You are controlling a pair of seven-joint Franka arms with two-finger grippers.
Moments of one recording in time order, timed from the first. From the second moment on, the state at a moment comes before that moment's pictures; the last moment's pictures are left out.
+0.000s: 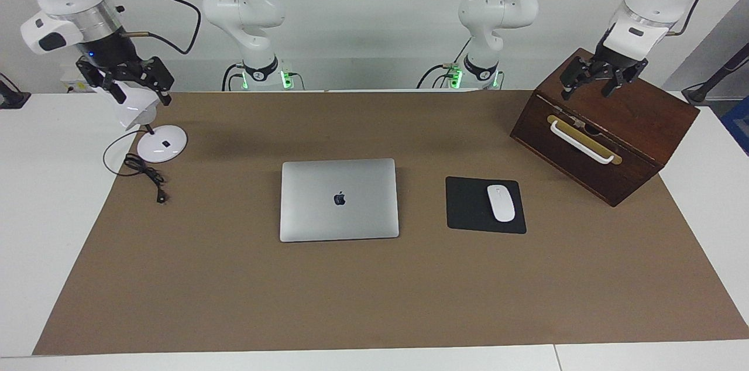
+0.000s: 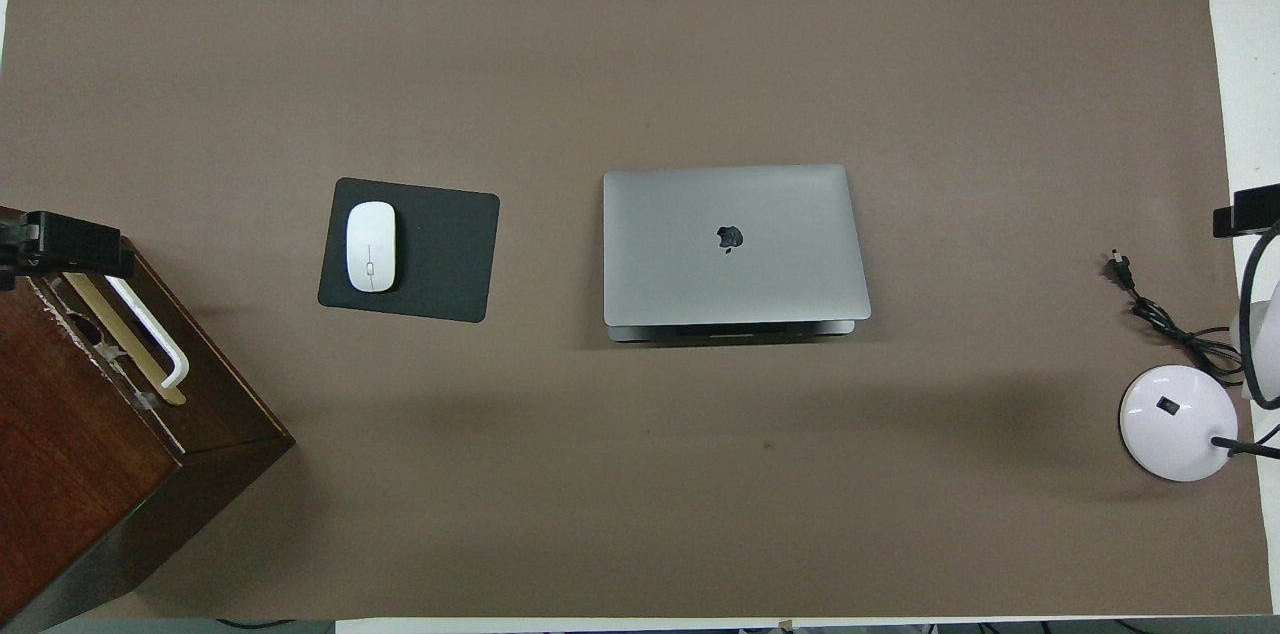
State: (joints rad) left arm -0.06 -0.10 0.04 -1.66 -0.01 1.54 -0.04; right arm -0.05 -0.10 -0.08 -1.65 0.01 1.62 -0.04
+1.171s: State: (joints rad) left arm -0.06 -0.10 0.04 -1.66 -0.01 1.54 -0.04; right arm -0.05 -0.15 -0.08 -1.68 0.01 1.69 -0.04
